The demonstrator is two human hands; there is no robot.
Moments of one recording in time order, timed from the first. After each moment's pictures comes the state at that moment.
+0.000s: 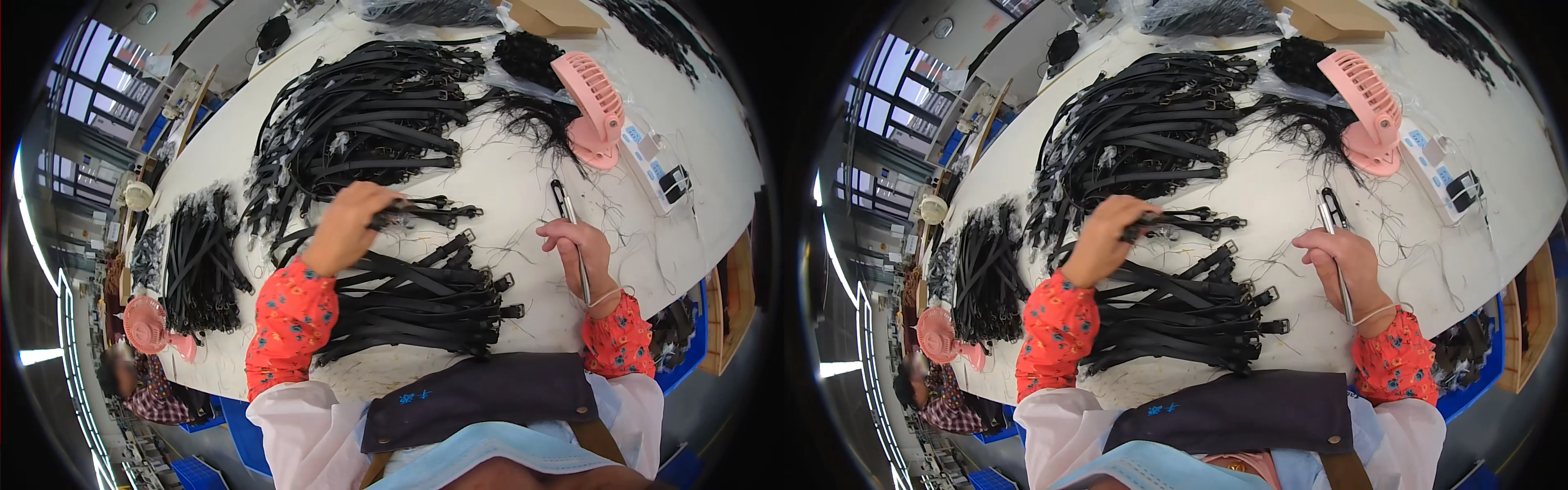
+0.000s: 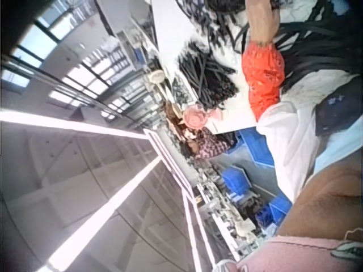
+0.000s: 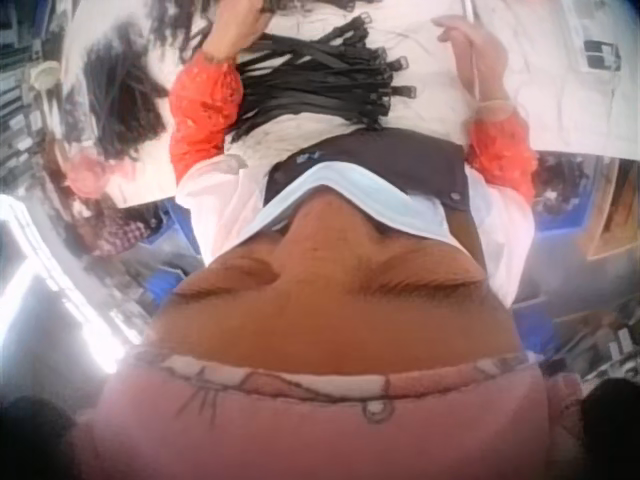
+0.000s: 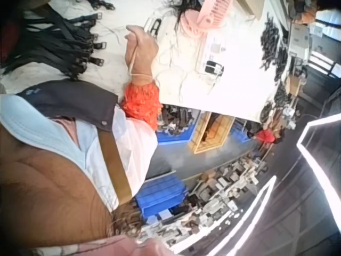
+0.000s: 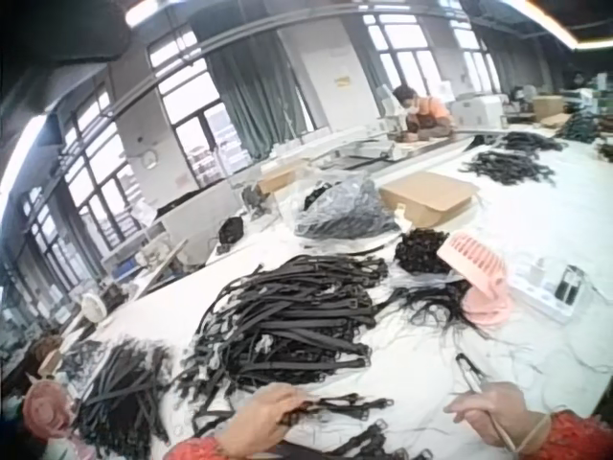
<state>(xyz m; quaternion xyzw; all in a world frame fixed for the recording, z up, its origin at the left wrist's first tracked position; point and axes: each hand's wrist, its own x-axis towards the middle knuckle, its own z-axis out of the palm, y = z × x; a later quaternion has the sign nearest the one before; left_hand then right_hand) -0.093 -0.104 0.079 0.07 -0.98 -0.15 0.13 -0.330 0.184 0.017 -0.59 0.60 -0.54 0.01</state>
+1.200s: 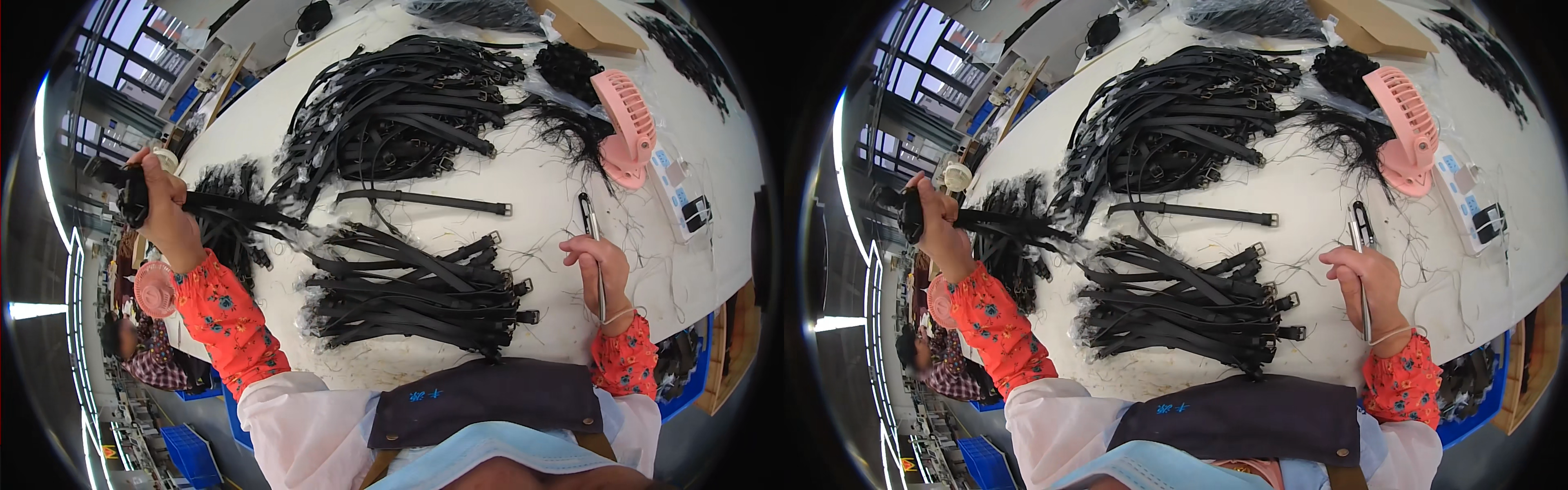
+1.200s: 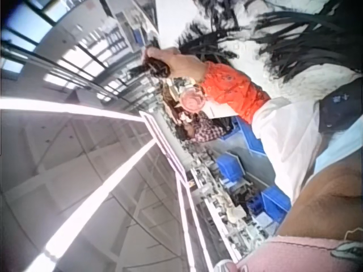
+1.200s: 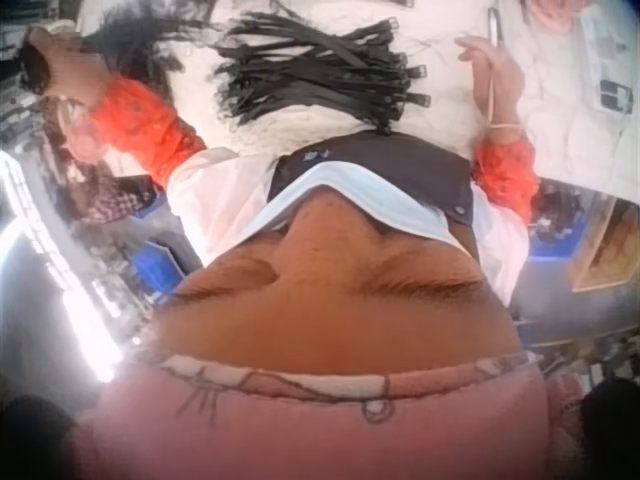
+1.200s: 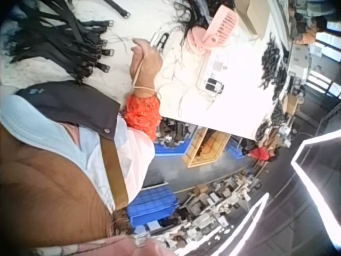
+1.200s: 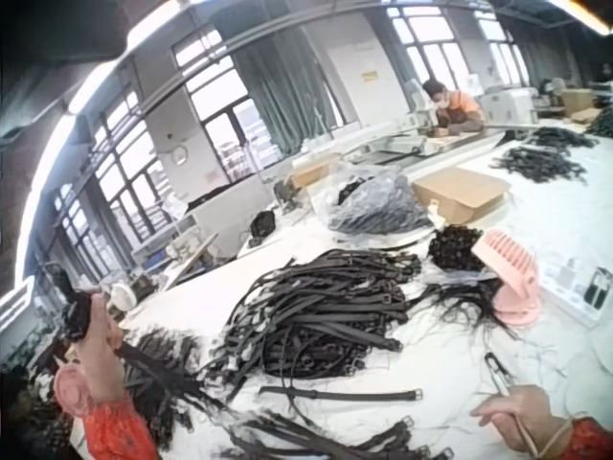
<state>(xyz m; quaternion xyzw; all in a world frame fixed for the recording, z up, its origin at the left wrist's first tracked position) 0.028 -0.156 0.236 0.23 -0.69 -0.21 0.65 -0.327 0.187 0.025 -0.60 0.61 -0.52 0.01</state>
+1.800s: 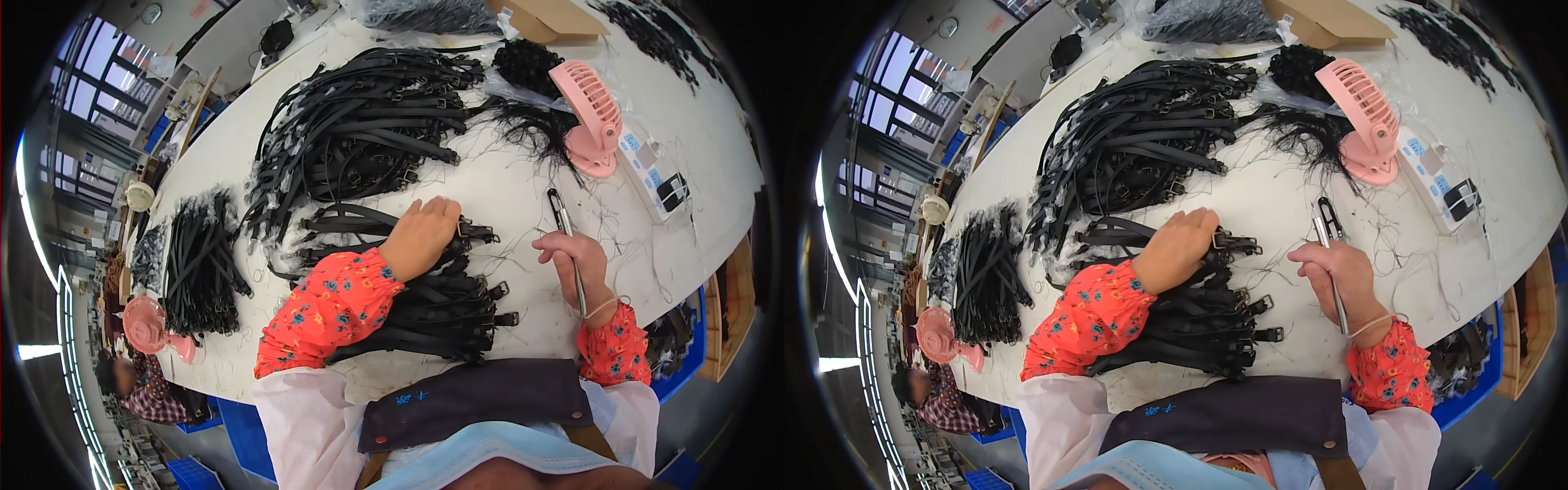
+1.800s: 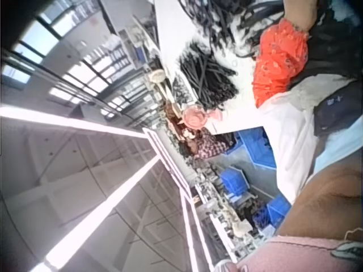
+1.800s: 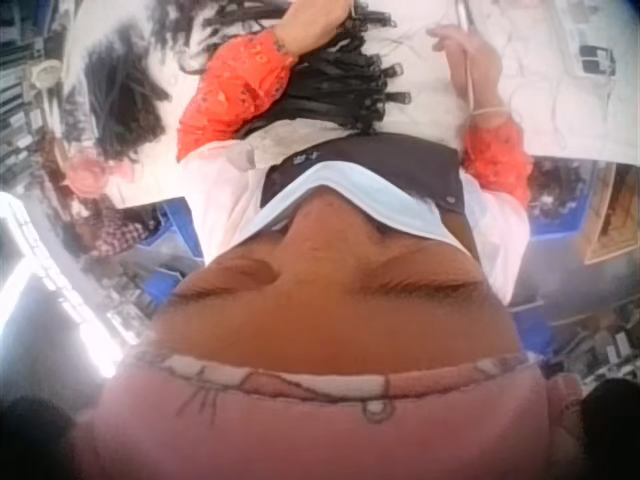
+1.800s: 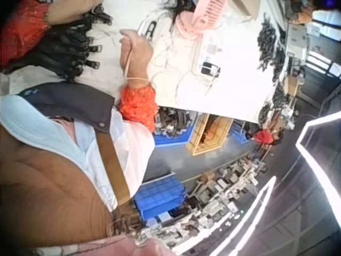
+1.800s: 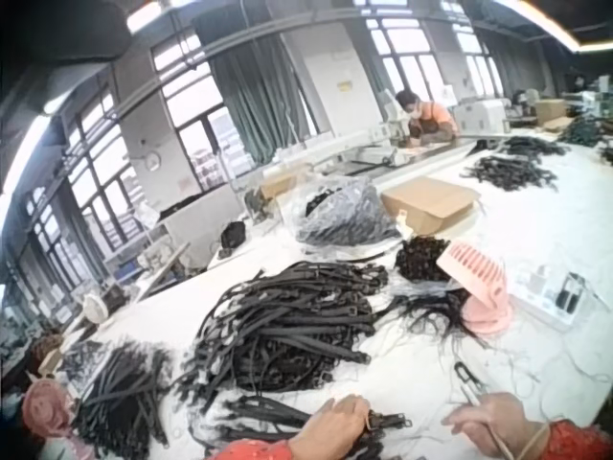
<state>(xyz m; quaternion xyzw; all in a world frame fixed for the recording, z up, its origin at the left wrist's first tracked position) -0.158 -0.052 0.026 0.01 -0.99 -0.07 0.09 -0.331 0.190 0.022 -0.59 0.62 -0.52 0.01</state>
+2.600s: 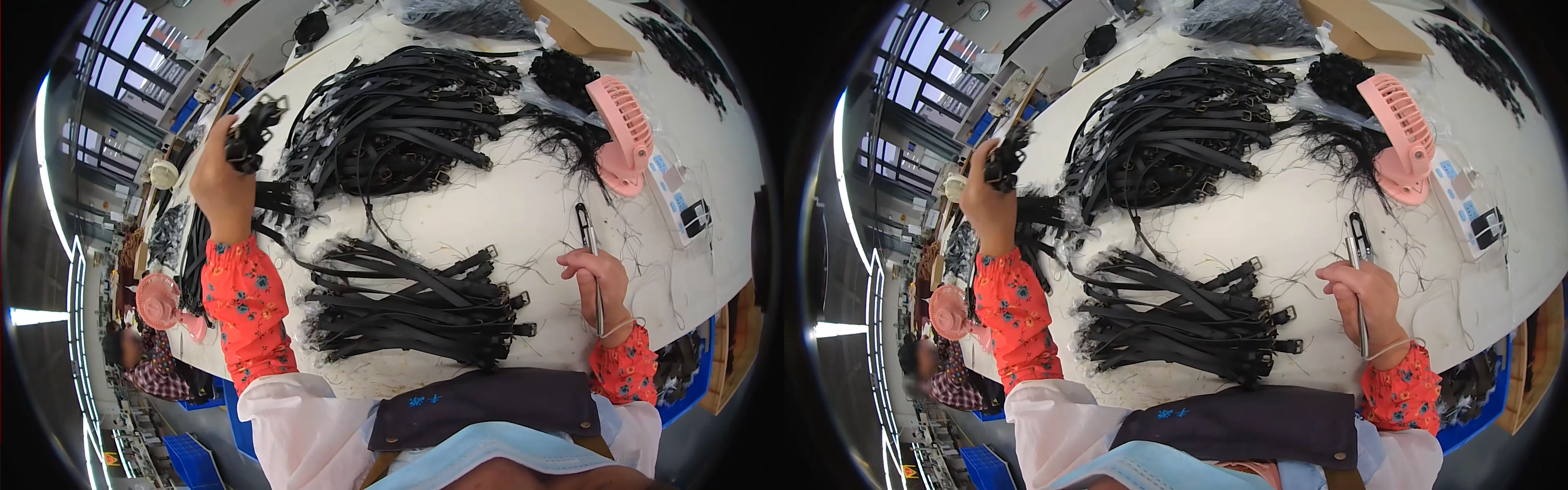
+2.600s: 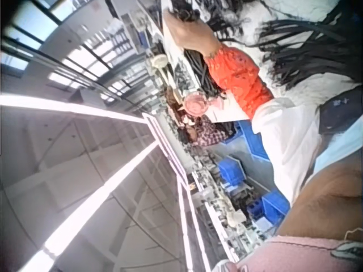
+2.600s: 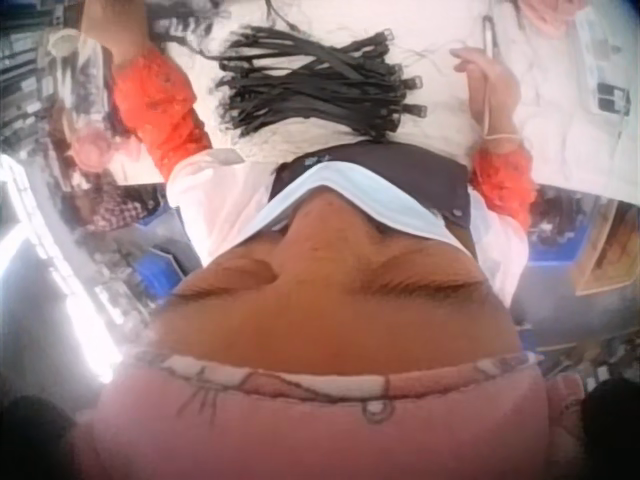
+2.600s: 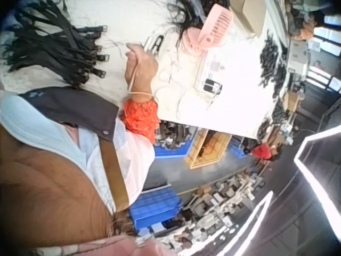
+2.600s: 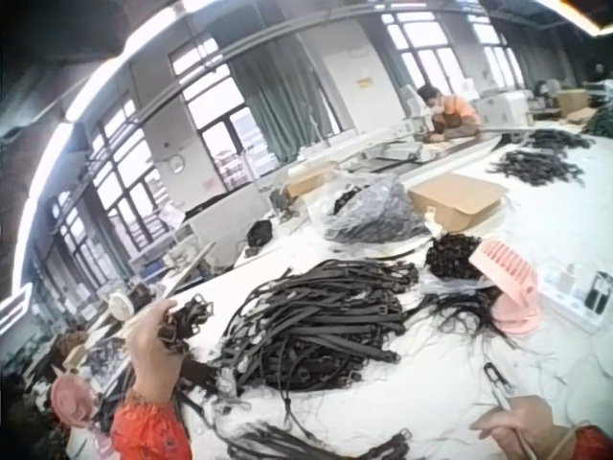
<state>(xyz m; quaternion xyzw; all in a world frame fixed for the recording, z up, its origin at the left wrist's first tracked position) -0.033 -0.167 0.203 0.26 -0.83 0.24 0.42 -0.331 0.186 0.023 -0.62 0.58 -0.52 -0.02</state>
